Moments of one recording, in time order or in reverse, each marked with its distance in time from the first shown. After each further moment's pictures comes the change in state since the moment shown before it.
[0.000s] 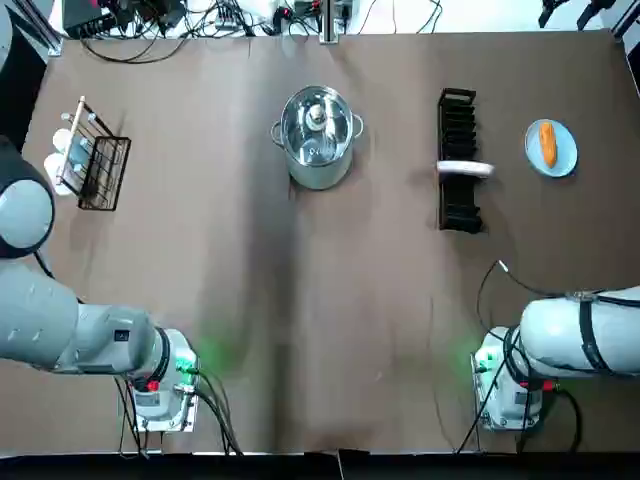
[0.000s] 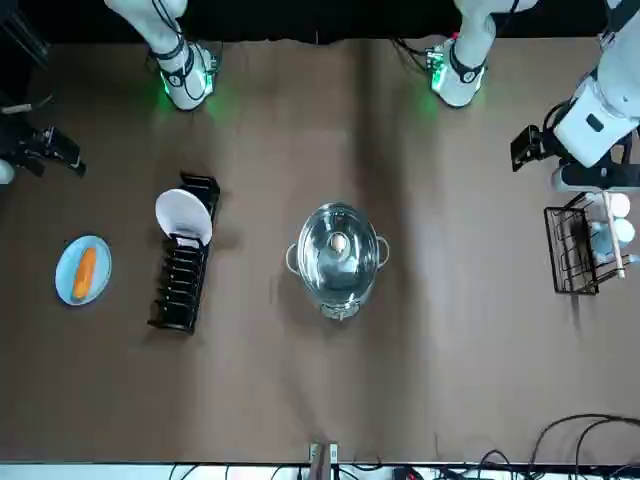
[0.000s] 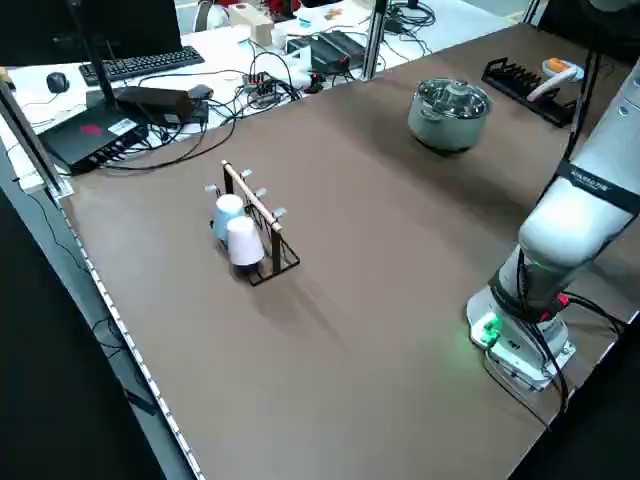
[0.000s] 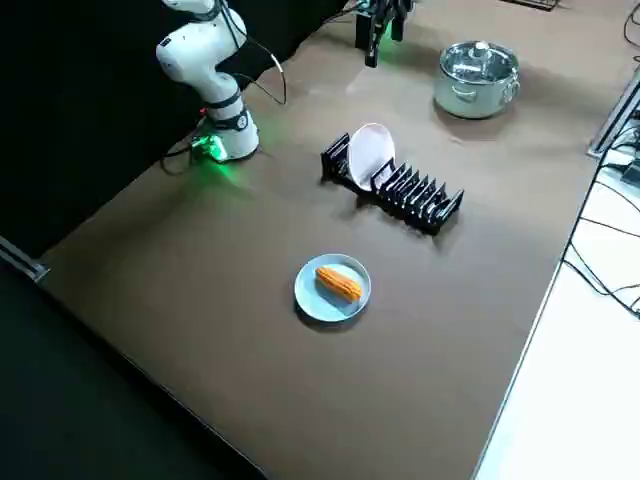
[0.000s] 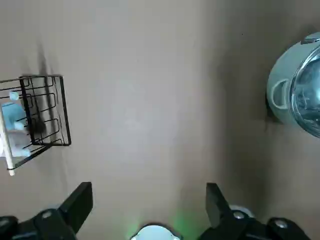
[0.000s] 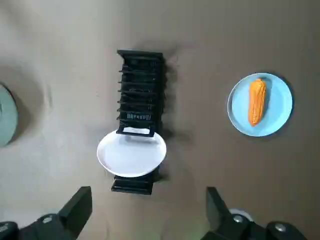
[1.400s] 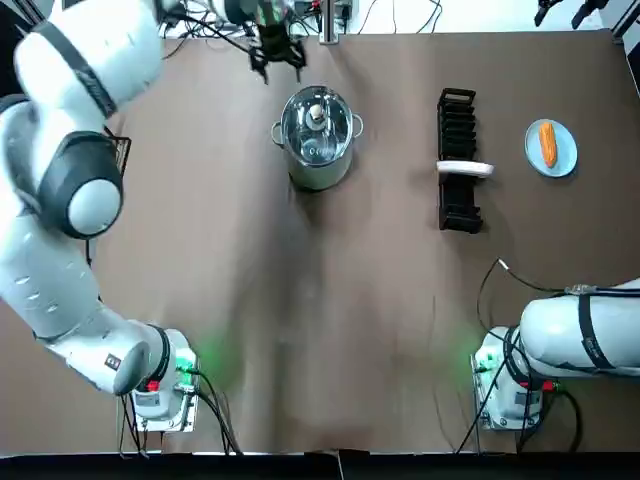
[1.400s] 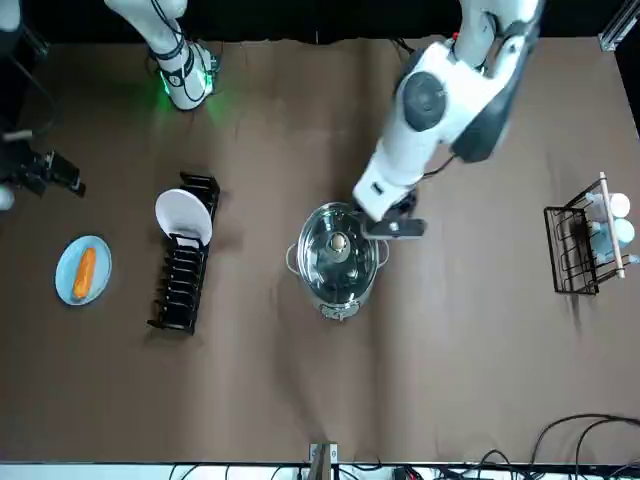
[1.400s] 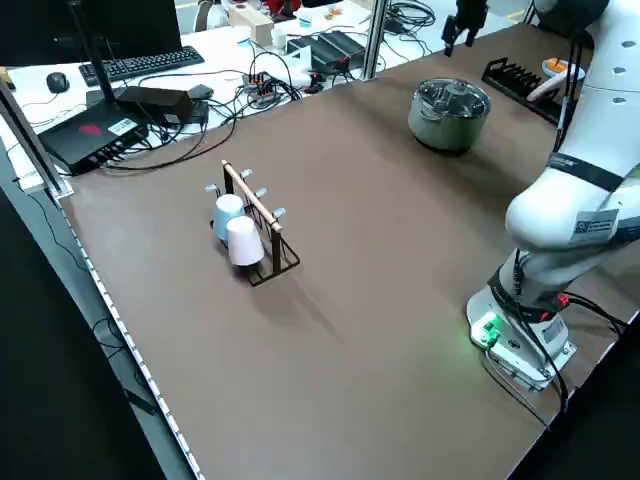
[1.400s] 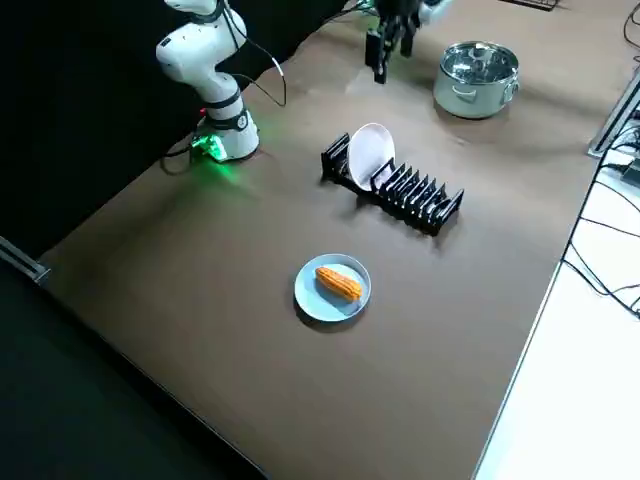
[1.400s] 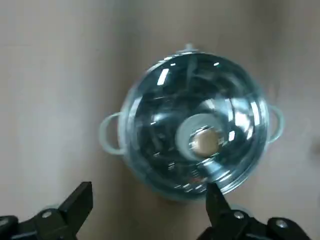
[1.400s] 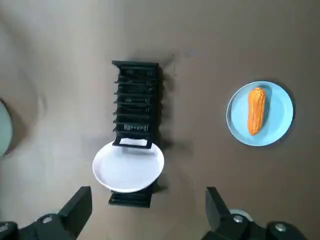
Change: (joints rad) left arm -0.456 0.337 -0.027 -0.014 -0.055 0.501 -0.548; right arm -0.015 0.087 -0.004 0.018 -0.003 0.069 0.012
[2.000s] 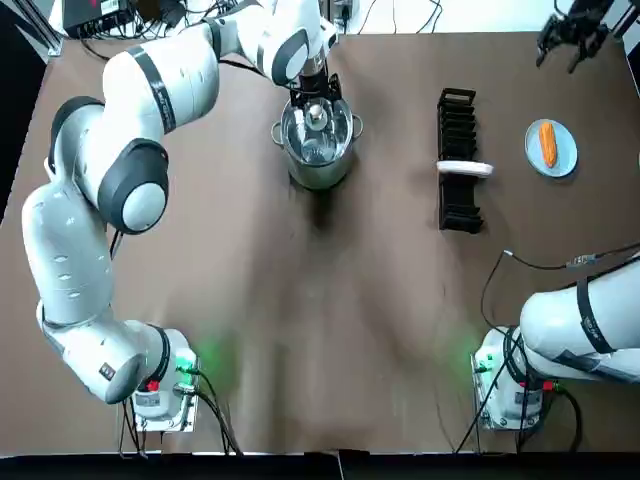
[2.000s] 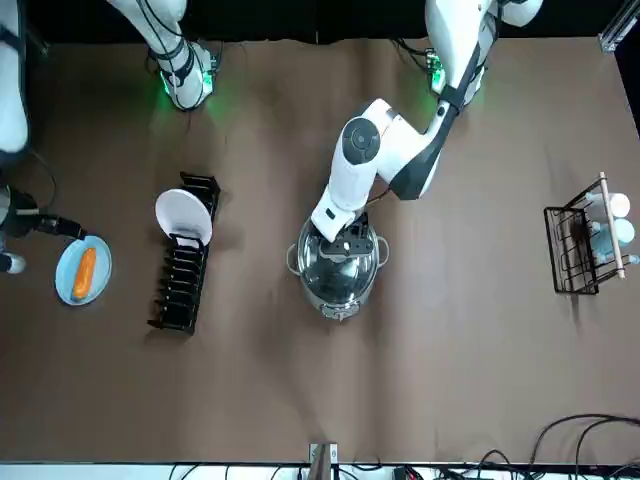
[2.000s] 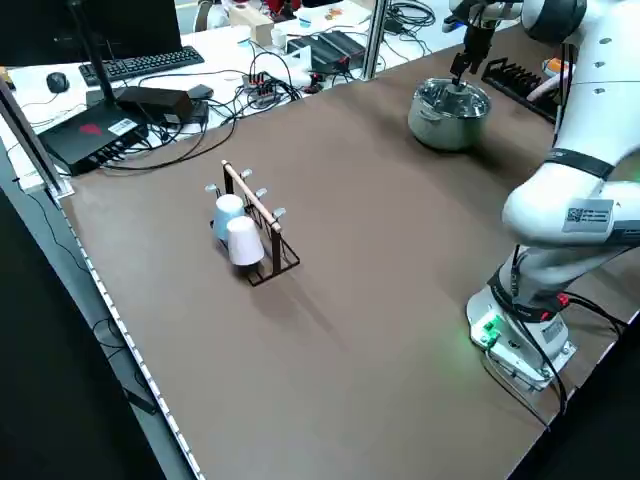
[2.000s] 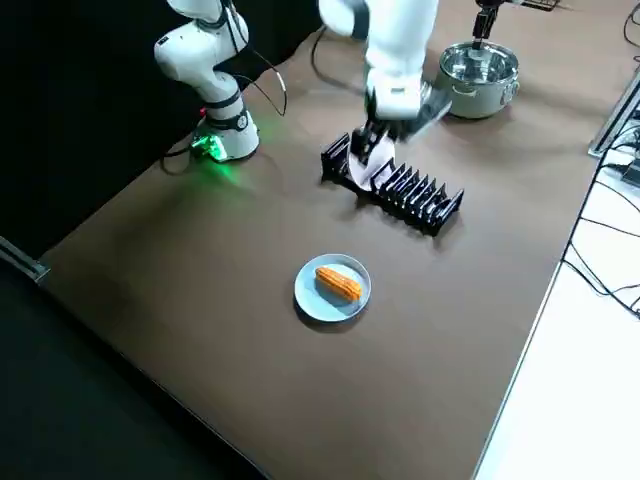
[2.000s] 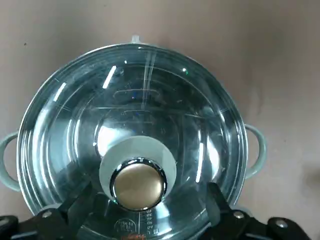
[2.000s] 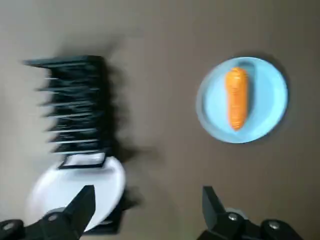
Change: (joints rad) left arm -0.142 0.171 0.063 0.005 0.019 0.244 -0.109; right arm -0.136 0.197 -0.007 -0.057 -0.058 0.119 -0.023
